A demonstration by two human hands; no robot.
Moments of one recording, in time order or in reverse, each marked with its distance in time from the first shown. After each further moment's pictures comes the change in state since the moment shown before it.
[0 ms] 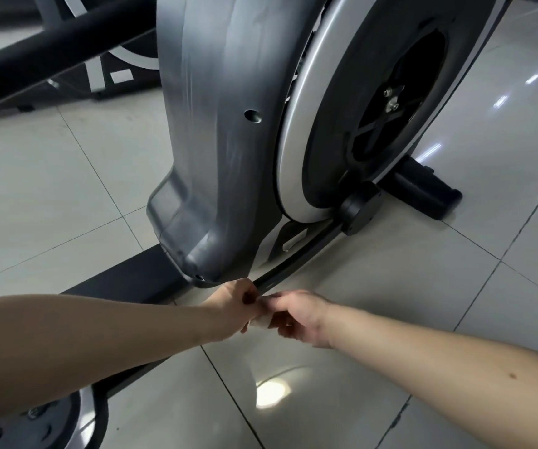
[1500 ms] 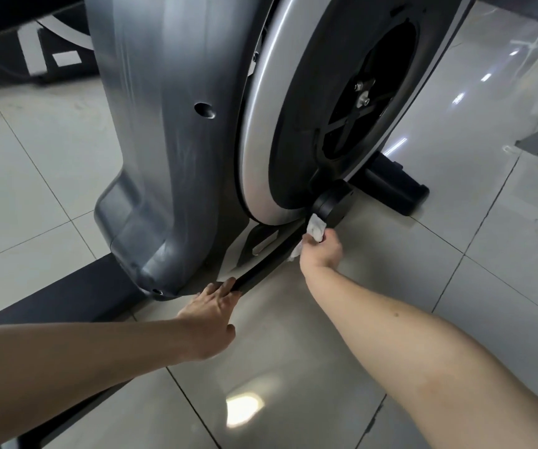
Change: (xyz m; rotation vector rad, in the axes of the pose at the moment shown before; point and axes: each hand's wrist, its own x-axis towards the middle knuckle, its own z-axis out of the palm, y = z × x) left_hand 0.022 0.017 0.010 0.622 -0.114 0.184; right_hand 0.093 -0.049 -0.113 0.161 1.115 -0.462
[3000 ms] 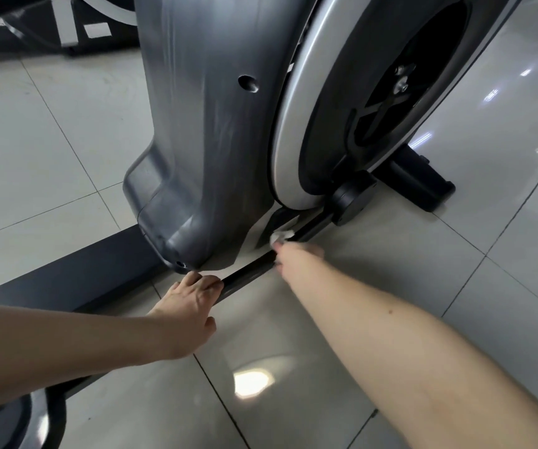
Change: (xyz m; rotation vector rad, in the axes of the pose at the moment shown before) left_hand -0.040 -0.048 0.020 0.029 0.115 -0.018; right_hand -0.041 0.024 0.062 0.396 -0.396 0.792
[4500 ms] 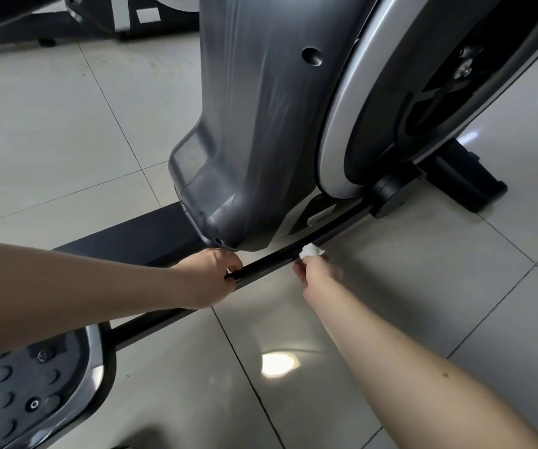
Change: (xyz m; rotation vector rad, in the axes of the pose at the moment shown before) left_hand 0.002 -0.036 -0.011 -0.203 -0.029 -0.149; right_hand -0.064 0.053 -0.027 -0.204 0.125 -0.195
